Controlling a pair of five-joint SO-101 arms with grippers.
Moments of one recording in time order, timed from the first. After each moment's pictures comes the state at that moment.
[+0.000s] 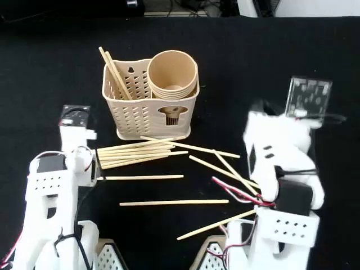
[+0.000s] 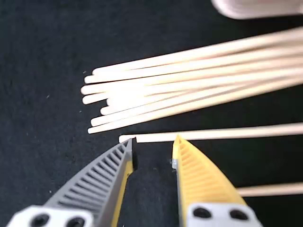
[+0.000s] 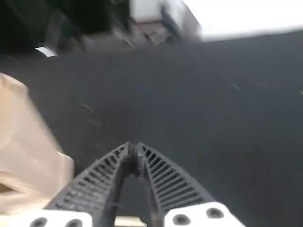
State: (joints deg) left arm -11.5 -45.1 61.2 64.4 -13.0; right arm 13.4 -64.8 50.3 58.0 2.4
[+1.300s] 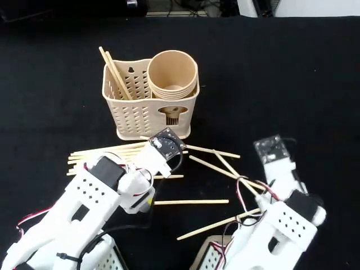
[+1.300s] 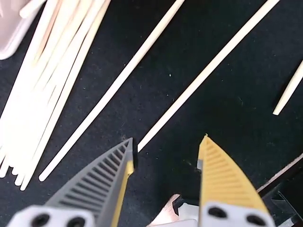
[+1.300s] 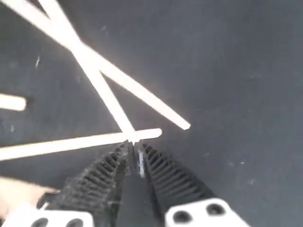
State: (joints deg) left arm 28.9 -45.1 51.3 80.8 -15.9; right arm 39.7 -65.8 76.3 73.4 58.4
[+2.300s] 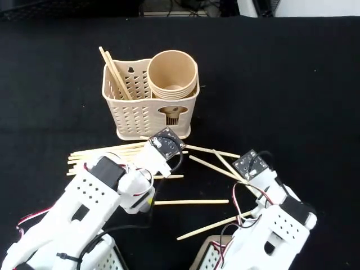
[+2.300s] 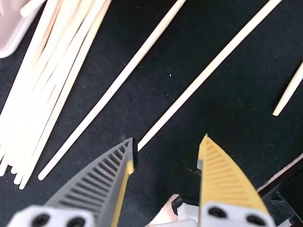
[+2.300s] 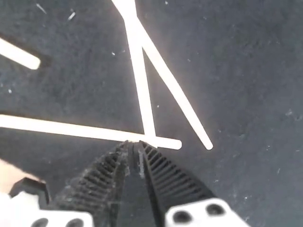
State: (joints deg) left arm 28.9 -45.1 51.3 80.8 -15.3; right arm 40.6 -66.6 85.2 67.5 75.3
